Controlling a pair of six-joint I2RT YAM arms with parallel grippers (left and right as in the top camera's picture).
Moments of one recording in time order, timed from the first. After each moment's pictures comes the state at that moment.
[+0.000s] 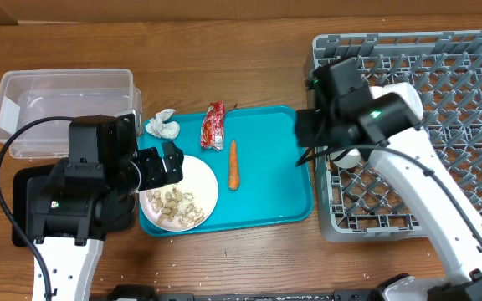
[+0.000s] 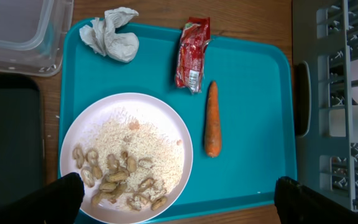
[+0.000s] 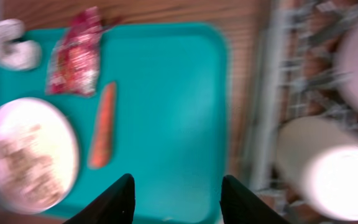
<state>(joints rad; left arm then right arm) -0.07 1.06 1.15 -1.04 0.20 -0.32 0.45 1.54 1.47 -1.05 -0.08 0.37</state>
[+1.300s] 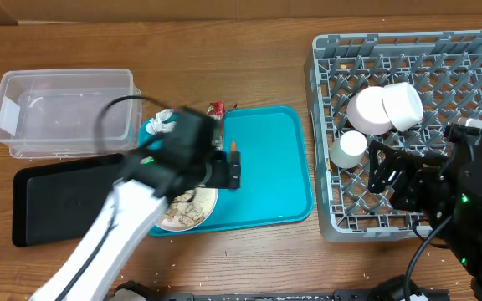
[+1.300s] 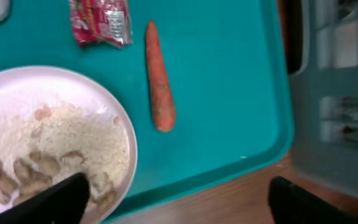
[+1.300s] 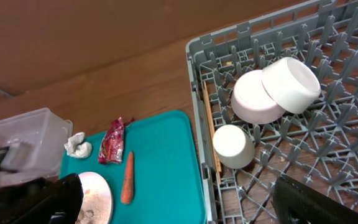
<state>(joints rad) -0.50 1.35 1.15 -0.93 0.10 -0.44 0.39 0.87 1.46 -1.21 0.17 0.54</state>
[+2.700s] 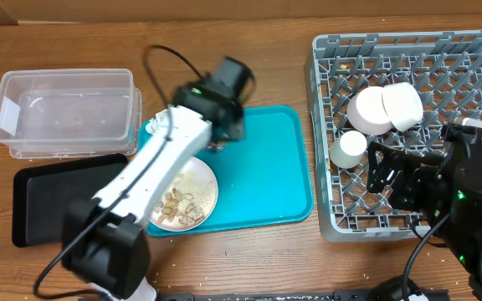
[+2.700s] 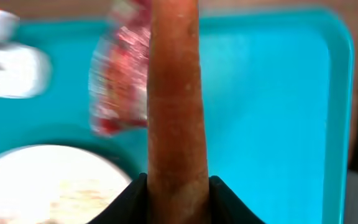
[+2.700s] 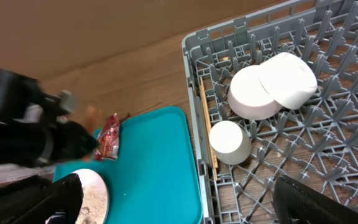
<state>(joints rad) -0.45 1.79 1.55 -1.02 -0.10 -0.52 0.39 0.87 1.46 -1.22 0.18 0.54</state>
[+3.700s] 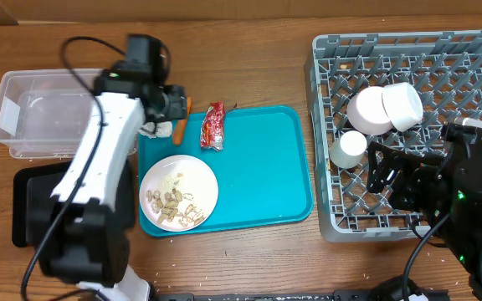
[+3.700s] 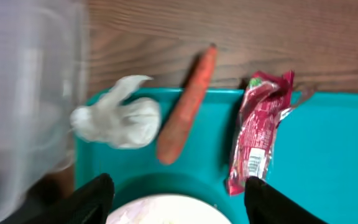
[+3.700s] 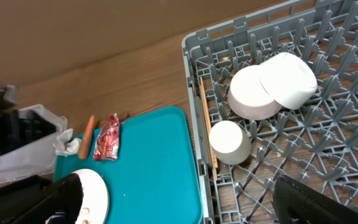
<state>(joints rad) -0.12 1.80 1.51 -0.91 -0.01 -0.26 0.39 0.87 1.46 -1.22 0.18 0.54</state>
